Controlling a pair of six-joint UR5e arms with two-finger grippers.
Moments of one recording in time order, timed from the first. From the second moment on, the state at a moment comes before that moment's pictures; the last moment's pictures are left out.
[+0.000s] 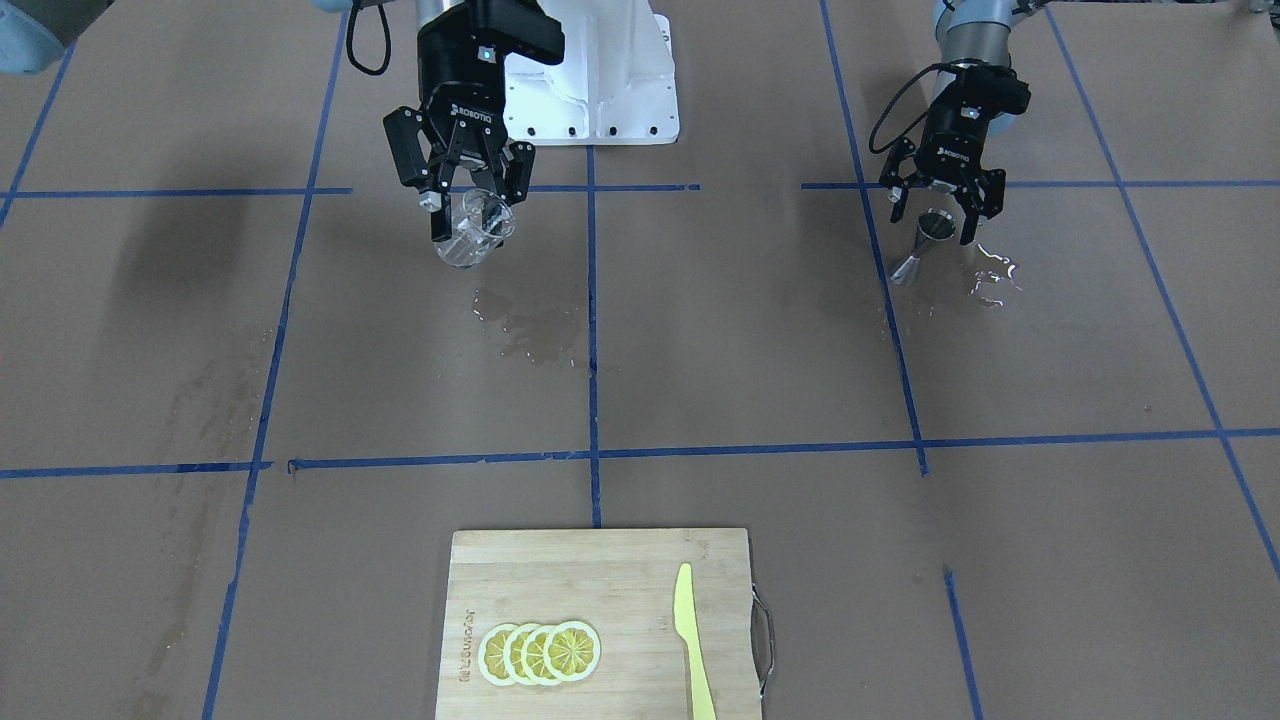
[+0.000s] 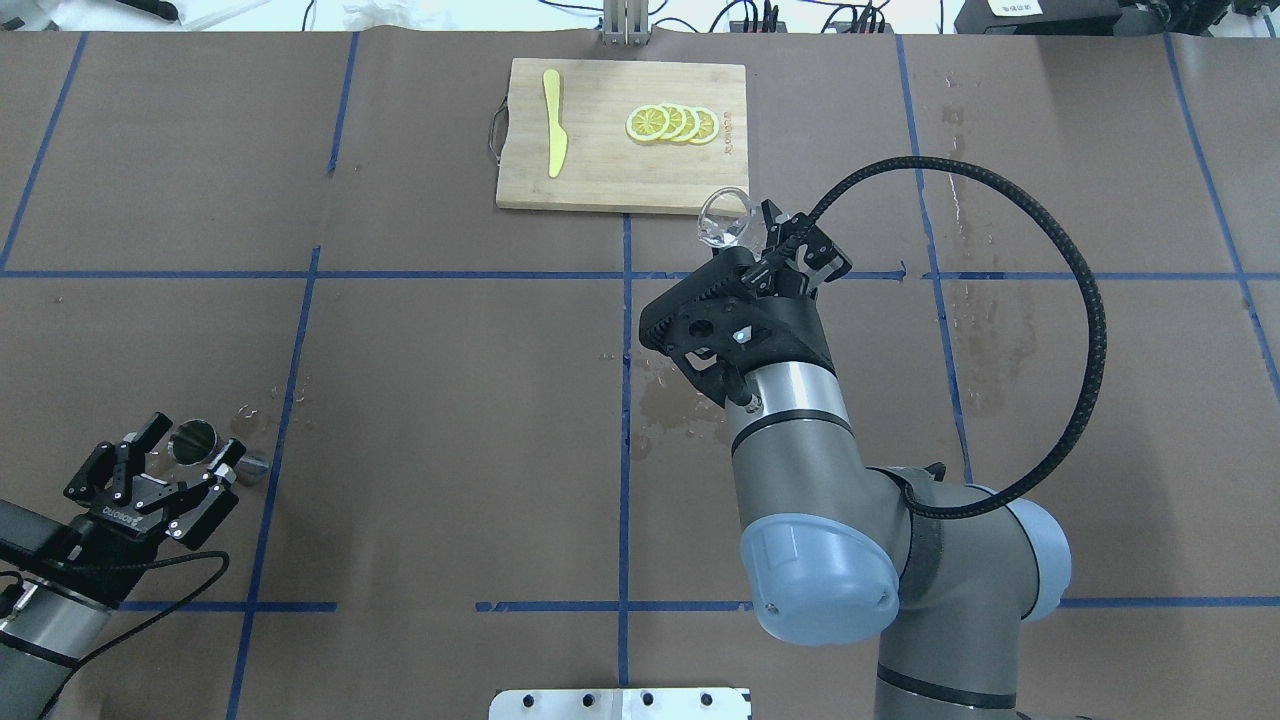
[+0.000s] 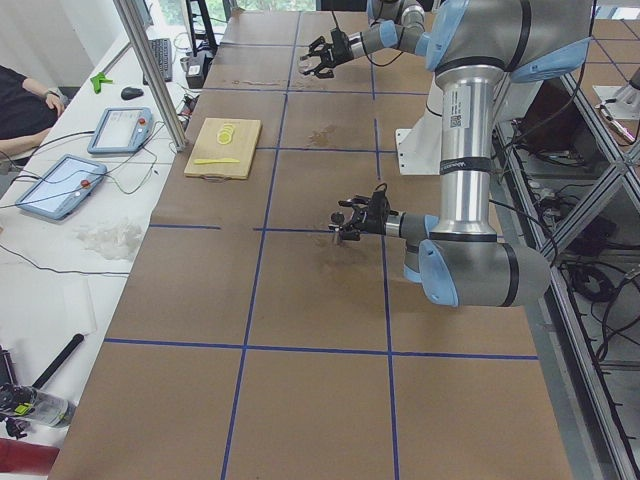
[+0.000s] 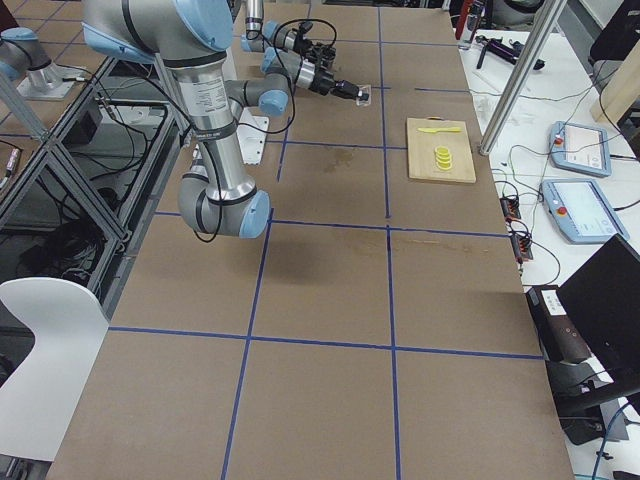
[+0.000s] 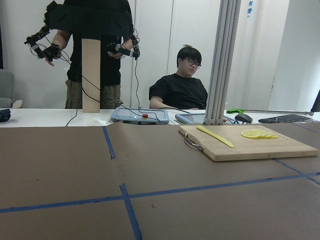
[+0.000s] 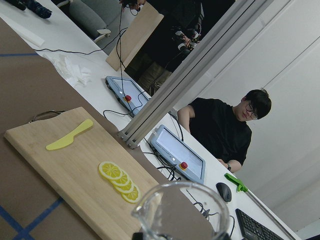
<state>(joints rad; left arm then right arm) 0.00 -1.46 -1.53 -3.56 -0.40 -0.60 0.24 -1.08 2.03 -1.45 0.57 0.48</state>
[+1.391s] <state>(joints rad) -0.78 -1.29 -1.55 -3.52 -1.54 -0.21 0.24 -1.08 2.03 -1.45 0.57 0.48</state>
